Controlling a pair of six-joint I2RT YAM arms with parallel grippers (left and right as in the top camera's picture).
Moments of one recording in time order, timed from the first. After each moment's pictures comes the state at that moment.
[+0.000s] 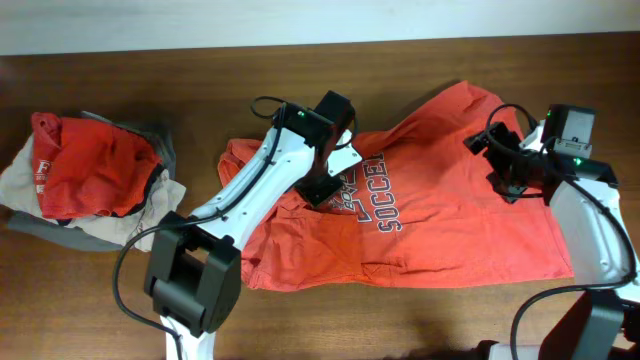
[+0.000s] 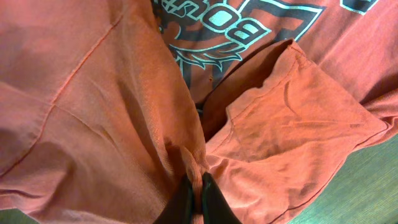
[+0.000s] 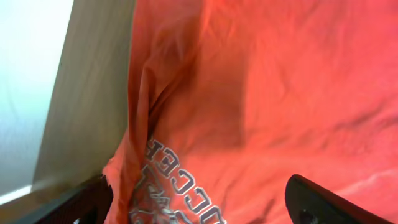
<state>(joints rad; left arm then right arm) -0.59 2.03 1.76 -1.24 0.01 0.34 -0.27 1.52 1.09 -0.61 -0.42 0.69</state>
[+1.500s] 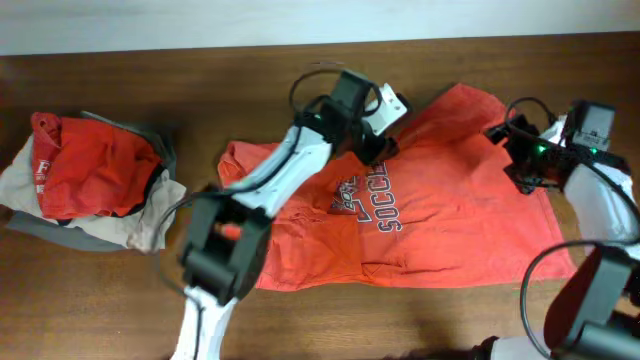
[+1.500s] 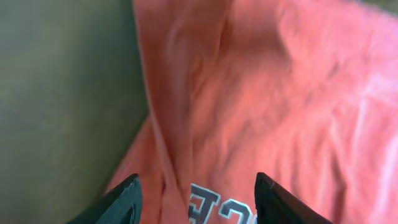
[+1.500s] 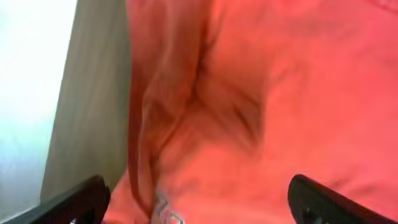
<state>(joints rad) -0.59 2.22 1.80 -0.46 0.41 0.29 -0.38 1.68 1.15 -0.51 -0.47 0.63</state>
